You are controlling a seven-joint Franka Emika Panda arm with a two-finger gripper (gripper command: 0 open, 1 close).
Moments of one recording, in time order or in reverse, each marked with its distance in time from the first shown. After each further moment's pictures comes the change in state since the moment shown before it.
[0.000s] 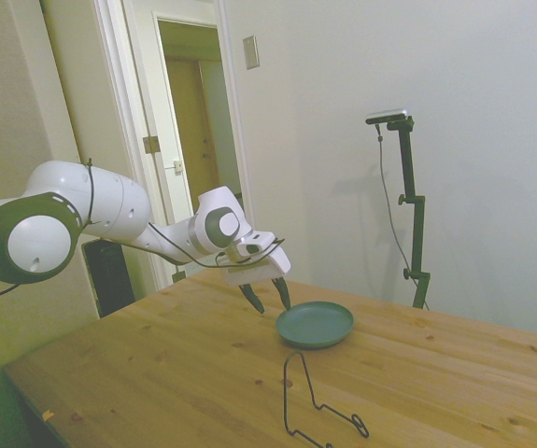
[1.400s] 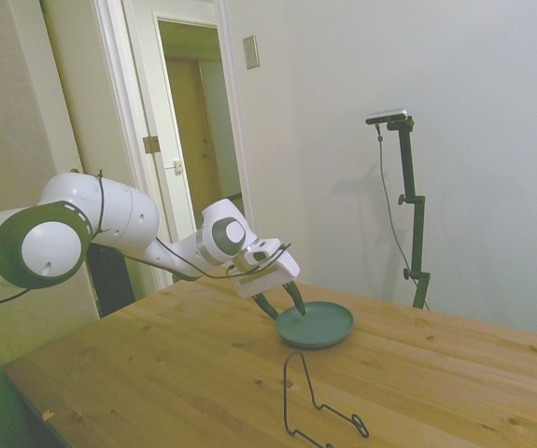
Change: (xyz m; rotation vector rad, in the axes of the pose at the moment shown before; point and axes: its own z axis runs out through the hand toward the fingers) arm 0.012 0.006 0.029 -0.083 0.082 0.005
